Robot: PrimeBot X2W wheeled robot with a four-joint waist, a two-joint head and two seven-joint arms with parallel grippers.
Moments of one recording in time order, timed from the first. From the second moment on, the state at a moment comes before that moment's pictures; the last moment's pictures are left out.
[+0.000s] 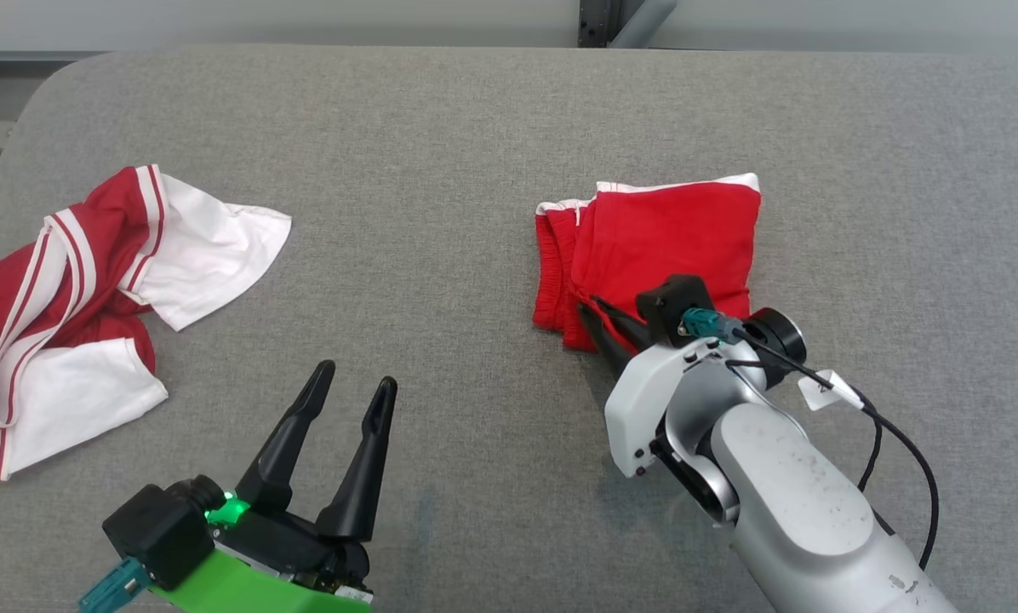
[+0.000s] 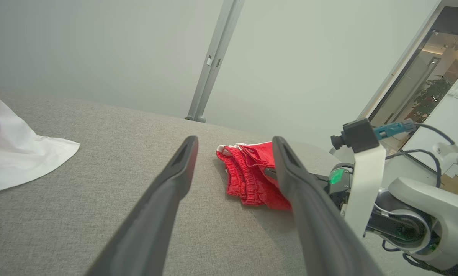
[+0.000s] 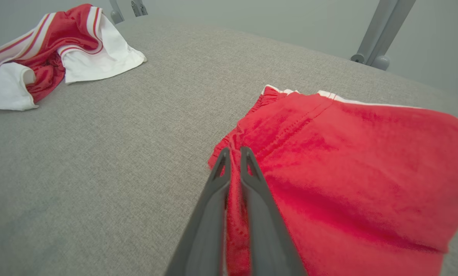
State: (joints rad) left arm -0.02 0.31 -0.41 -0.17 -0.68 -0.13 -0.26; right arm -0.52 -0.05 0.46 0.46 0.20 0.13 0.11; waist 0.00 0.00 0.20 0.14
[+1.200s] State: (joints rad) left arm 0.21 0.12 0.02 -0.05 -0.35 -0.13 -0.26; right arm 0.03 -0.05 0.09 0.14 0.10 0.13 -0.26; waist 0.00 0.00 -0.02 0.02
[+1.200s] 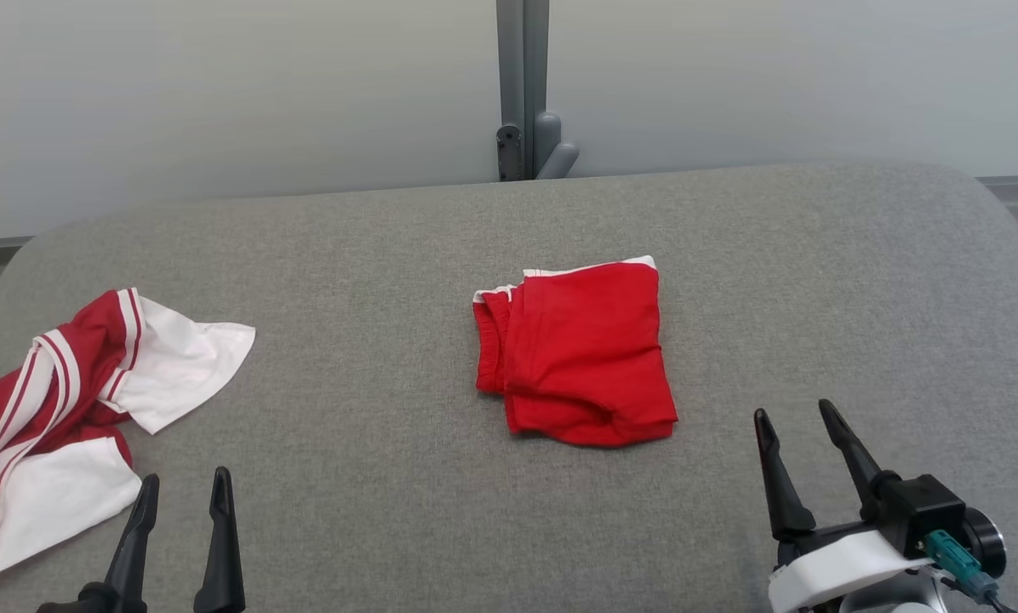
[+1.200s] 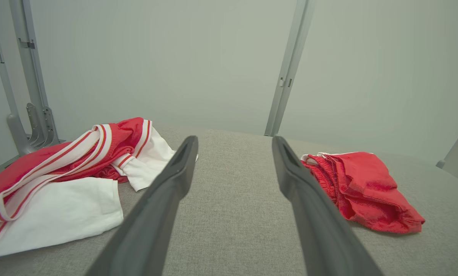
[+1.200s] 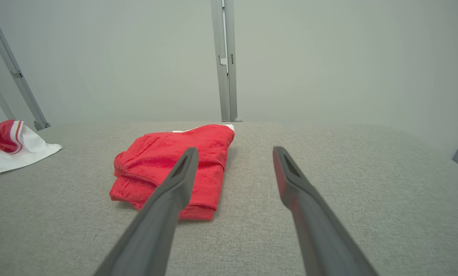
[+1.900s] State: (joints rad) left arm 0.28 0.09 0.02 -0.05 -0.19 -0.13 -0.26; right arm 0.16 -0.05 0.06 0.06 0.10 0.13 -0.26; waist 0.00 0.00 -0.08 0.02
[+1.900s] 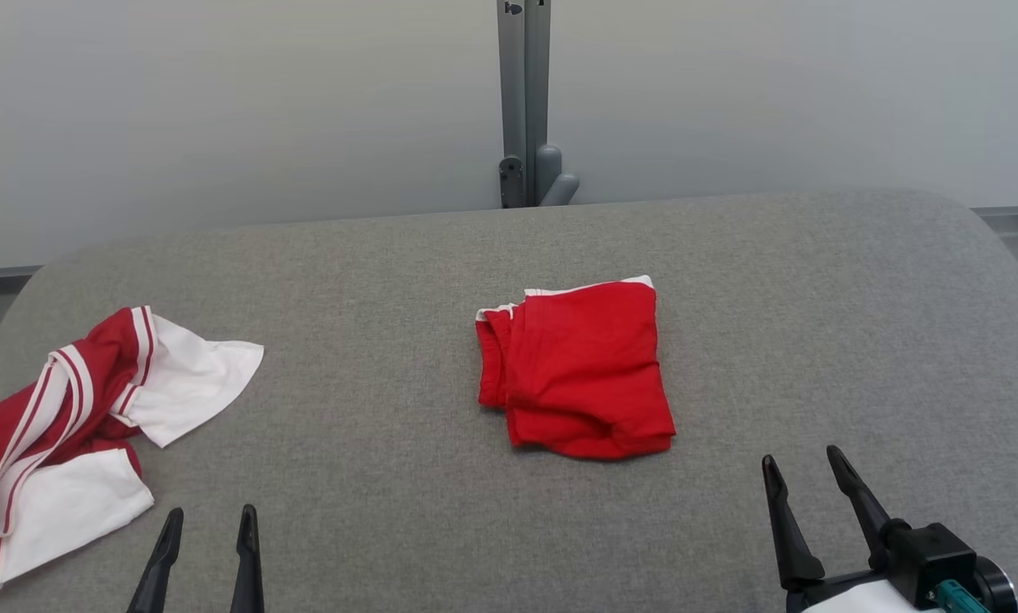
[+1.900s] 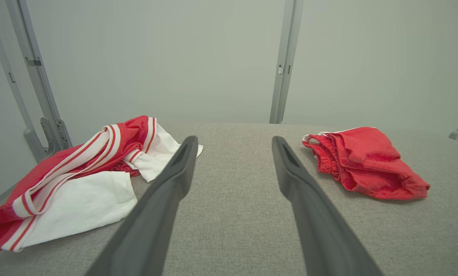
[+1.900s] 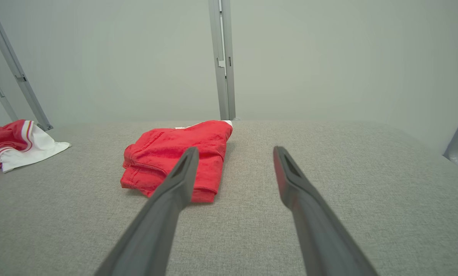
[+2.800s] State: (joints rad) left arm 0.27 0.09 0.00 -0.02 -0.17 -0.13 -0.26; right arm 0.16 -0.05 0.06 0.09 0.12 0.13 -0.26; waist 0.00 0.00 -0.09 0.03
